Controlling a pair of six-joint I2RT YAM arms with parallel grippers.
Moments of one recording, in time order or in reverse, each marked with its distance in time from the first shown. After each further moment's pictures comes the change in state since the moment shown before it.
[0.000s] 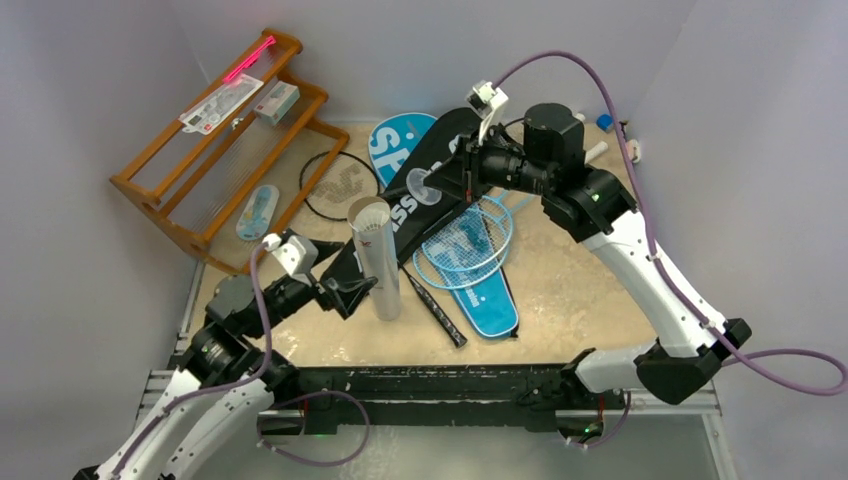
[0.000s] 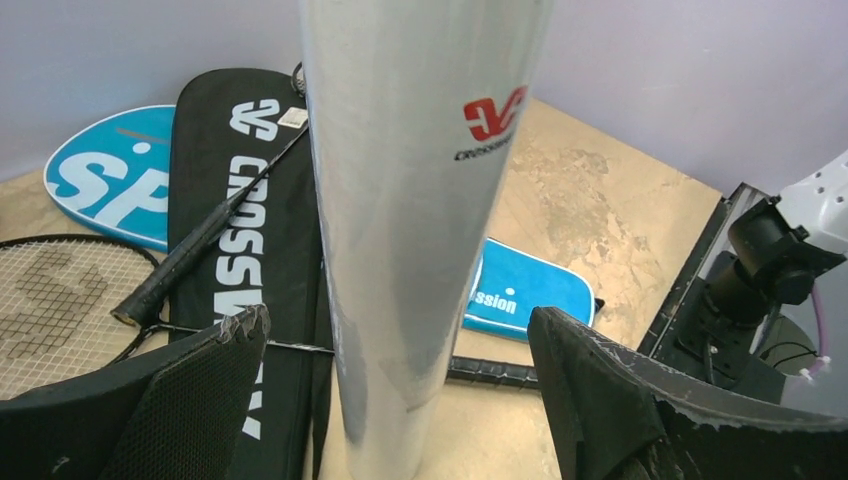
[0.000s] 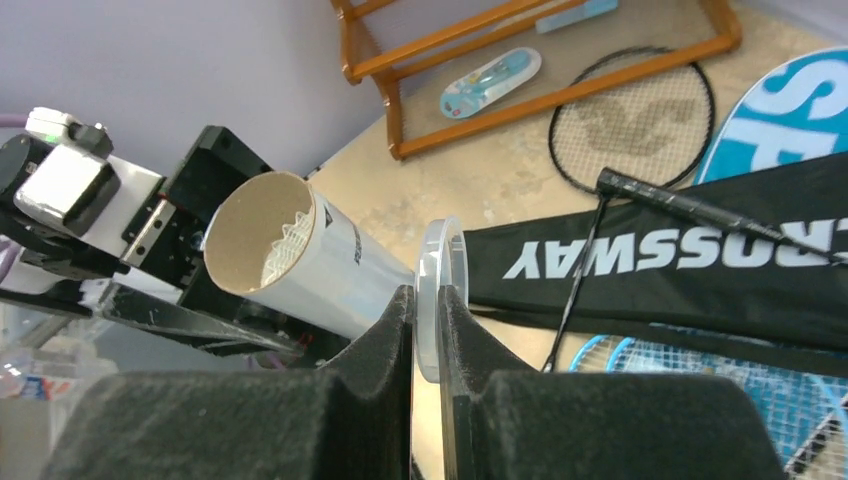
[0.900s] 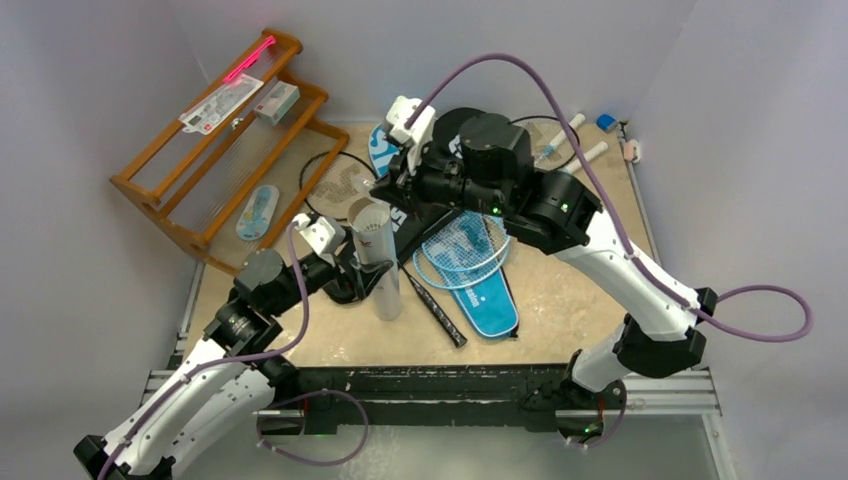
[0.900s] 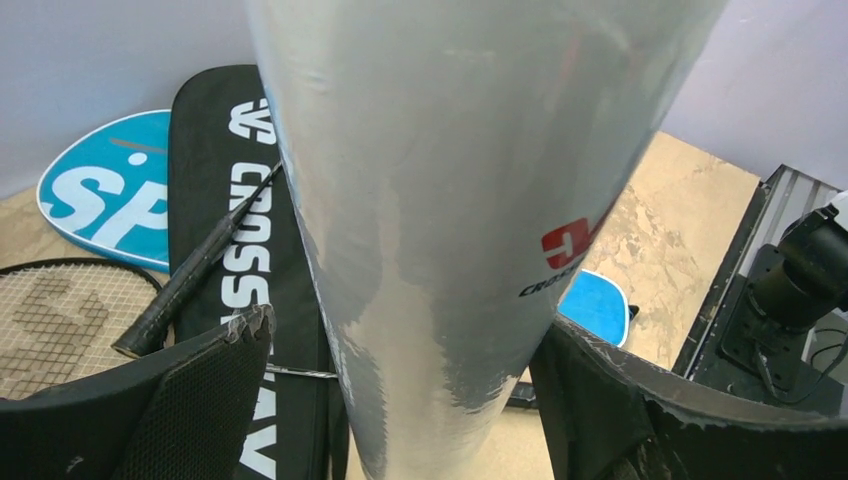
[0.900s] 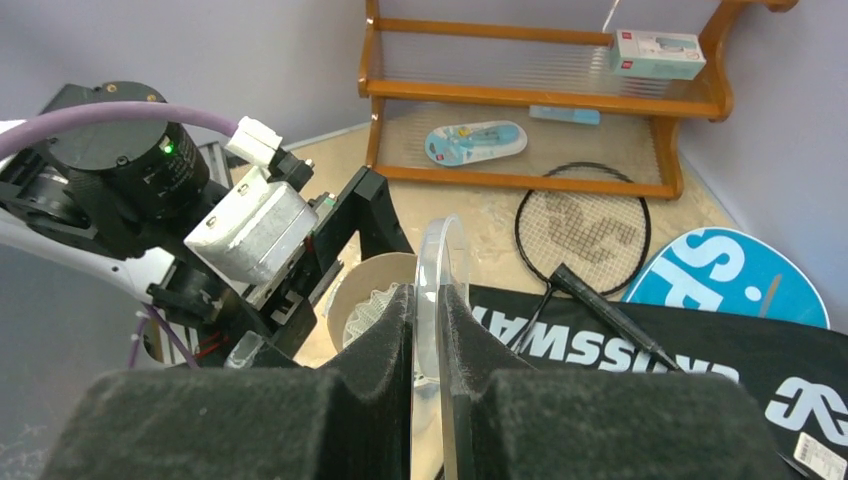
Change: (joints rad) left arm 0.000 0.247 0.001 0.193 0.013 0.054; right arm 0.381 0.174 0.367 -0.136 0.320 -0.356
